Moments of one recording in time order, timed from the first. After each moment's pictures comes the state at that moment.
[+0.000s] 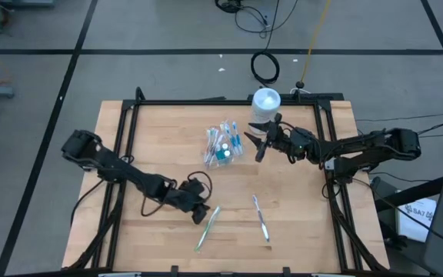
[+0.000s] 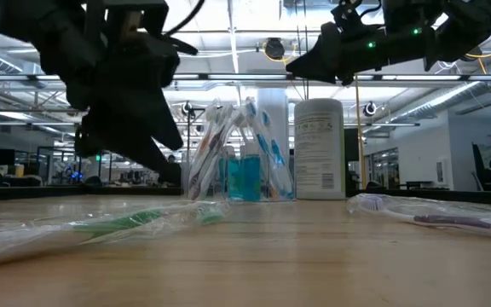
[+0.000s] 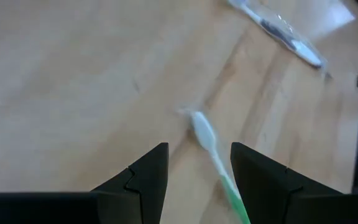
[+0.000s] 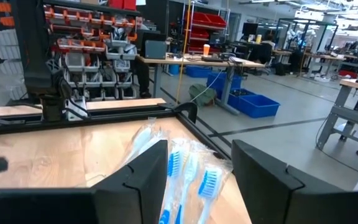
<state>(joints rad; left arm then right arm) -0.41 1.61 0.79 0.02 -0.23 -1.00 -0.14 1.25 0.52 0.74 0.31 -0.09</state>
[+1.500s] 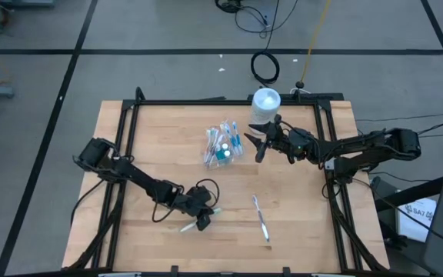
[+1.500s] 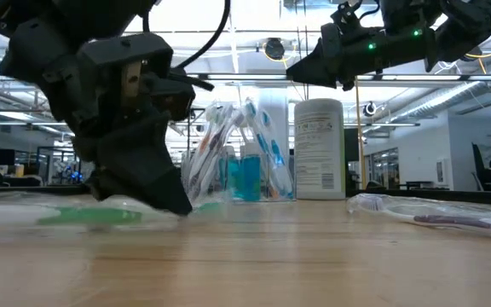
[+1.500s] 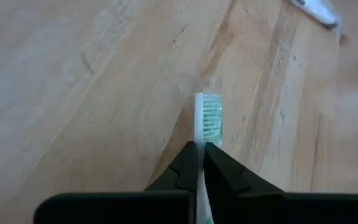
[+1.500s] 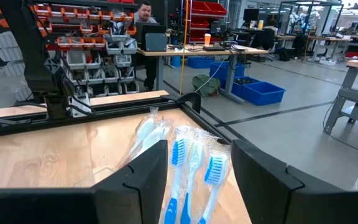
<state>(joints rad) -0.40 1.83 0.79 0.27 -0.14 -0.90 -0.14 1.25 0.52 0.70 0.31 -0.01</state>
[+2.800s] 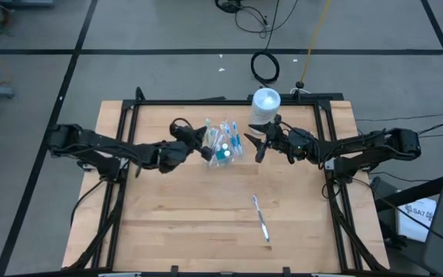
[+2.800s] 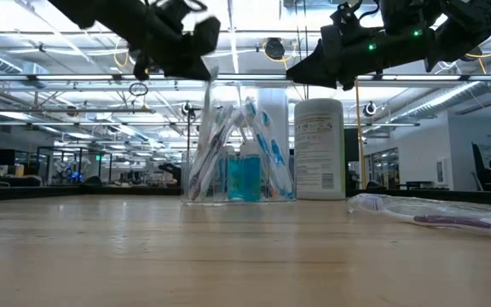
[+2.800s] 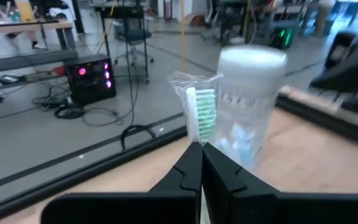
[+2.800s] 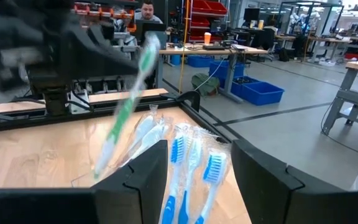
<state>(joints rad) -0.06 1.40 0.79 0.33 -0.92 -0.29 -0.14 1.25 0.52 0.69 0.31 -0.03</state>
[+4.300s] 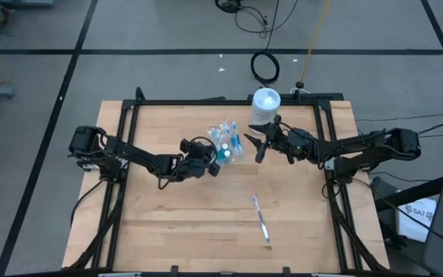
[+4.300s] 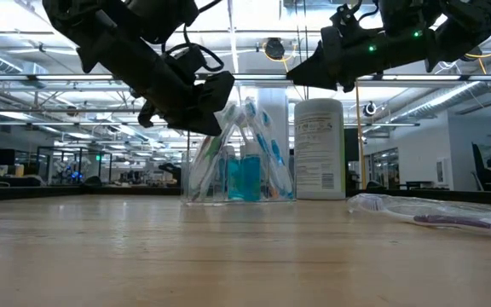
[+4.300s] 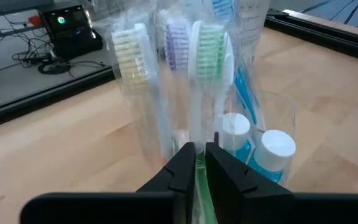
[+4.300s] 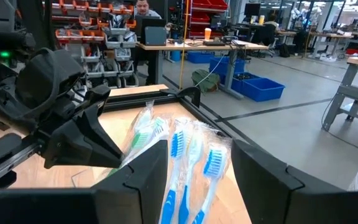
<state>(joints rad) -0.11 1.66 0.79 0.26 -0.83 -0.54 -0.14 1.25 0.52 0.68 0.31 -0.02</state>
